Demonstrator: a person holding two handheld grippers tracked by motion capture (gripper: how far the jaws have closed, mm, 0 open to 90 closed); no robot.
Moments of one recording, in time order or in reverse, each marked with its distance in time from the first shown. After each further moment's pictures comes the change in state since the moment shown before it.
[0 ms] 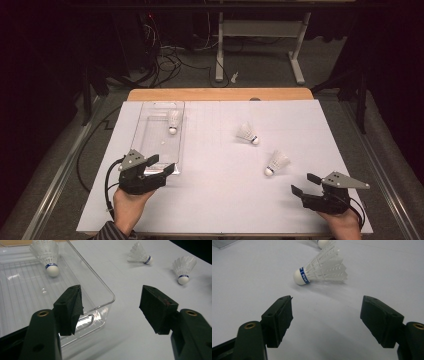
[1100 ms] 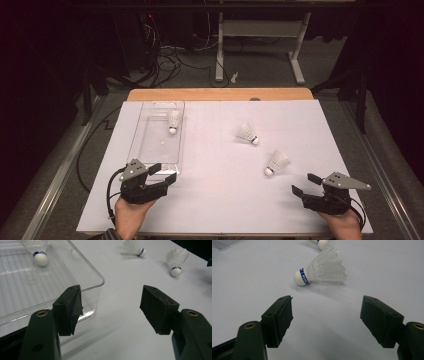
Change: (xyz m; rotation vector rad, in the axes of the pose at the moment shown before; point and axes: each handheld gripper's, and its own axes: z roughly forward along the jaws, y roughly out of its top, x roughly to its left) left arm -0.008 -0.019 0.002 0.007 -0.044 -0.002; right arm 0.000 0.000 -0.002 -0.008 -0.002 -0.005
